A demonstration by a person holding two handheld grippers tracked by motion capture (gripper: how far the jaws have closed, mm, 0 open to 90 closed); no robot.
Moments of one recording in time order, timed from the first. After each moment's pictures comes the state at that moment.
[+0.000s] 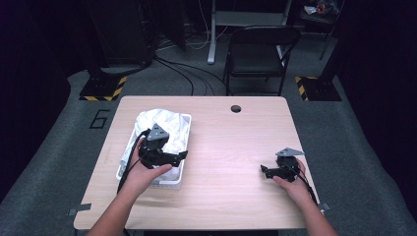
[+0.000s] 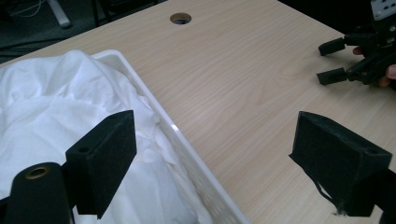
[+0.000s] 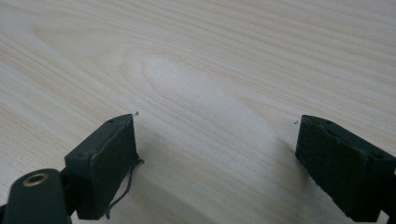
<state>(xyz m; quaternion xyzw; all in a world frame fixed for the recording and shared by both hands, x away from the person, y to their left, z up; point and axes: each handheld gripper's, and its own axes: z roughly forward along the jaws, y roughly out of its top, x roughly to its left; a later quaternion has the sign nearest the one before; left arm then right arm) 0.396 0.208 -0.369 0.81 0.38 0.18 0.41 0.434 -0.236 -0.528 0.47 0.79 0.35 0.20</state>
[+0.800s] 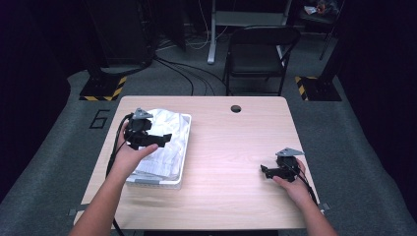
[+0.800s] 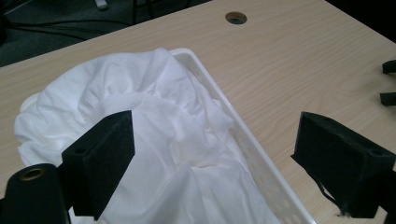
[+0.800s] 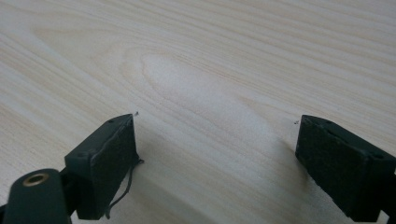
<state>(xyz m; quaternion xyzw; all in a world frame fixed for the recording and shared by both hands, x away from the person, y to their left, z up) 0.440 0.252 -0.356 0.79 0.44 0.19 0.38 0.434 -0.236 -0.528 0.47 0.79 0.35 0.20</state>
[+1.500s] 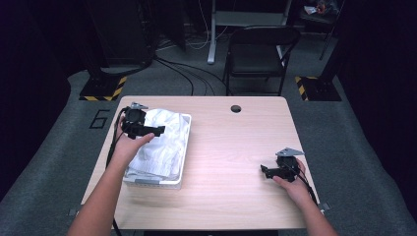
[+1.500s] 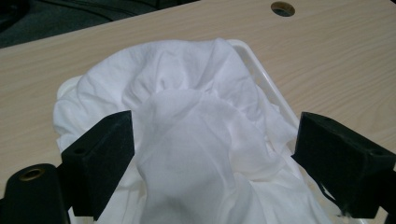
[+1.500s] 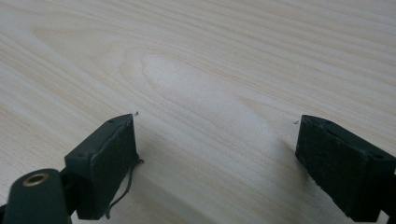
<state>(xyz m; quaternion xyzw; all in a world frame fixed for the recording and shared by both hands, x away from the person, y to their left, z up) 0.484 0.271 -0.376 0.77 0.50 0.19 0.35 0.434 -0.236 -0.528 0.47 0.79 0.35 0.20</state>
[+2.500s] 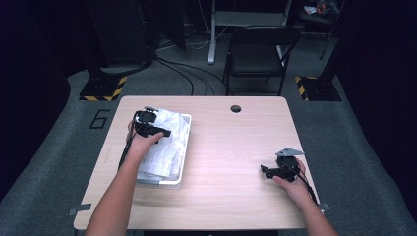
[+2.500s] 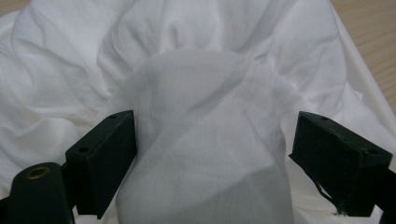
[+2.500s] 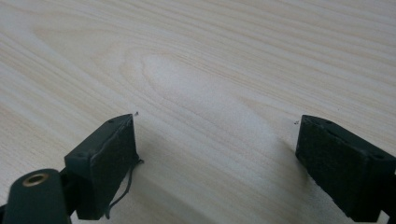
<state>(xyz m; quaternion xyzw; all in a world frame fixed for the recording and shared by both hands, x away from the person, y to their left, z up) 0.529 0.255 -0.430 0.78 0.55 0.14 0.27 0.434 -0.237 -0.528 0.47 0.79 0.35 0.20</state>
